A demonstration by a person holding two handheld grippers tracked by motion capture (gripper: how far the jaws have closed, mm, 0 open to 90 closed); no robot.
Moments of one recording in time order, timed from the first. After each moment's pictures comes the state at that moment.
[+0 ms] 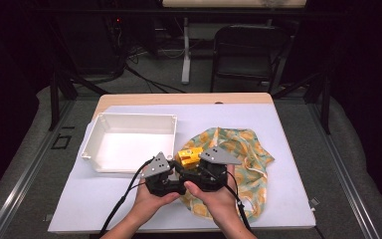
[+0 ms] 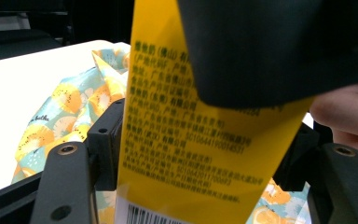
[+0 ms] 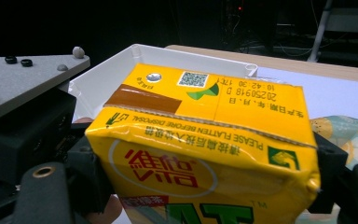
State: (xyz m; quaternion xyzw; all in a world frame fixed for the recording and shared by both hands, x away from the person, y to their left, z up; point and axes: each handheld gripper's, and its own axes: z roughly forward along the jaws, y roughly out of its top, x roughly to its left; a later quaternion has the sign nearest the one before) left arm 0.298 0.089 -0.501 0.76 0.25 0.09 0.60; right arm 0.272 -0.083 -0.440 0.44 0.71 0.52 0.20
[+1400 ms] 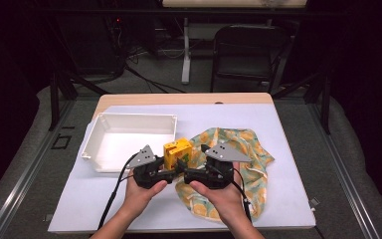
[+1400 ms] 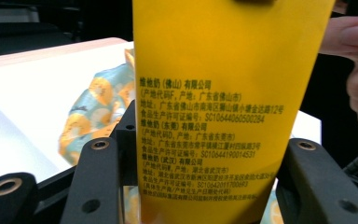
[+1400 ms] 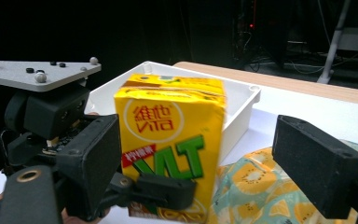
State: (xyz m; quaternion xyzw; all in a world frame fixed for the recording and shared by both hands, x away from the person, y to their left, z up) left arm 0.319 0.125 -0.499 0.75 0.27 0.08 0.60; right arm 0.273 -0.099 -0.428 0.41 0.70 0.55 0.20
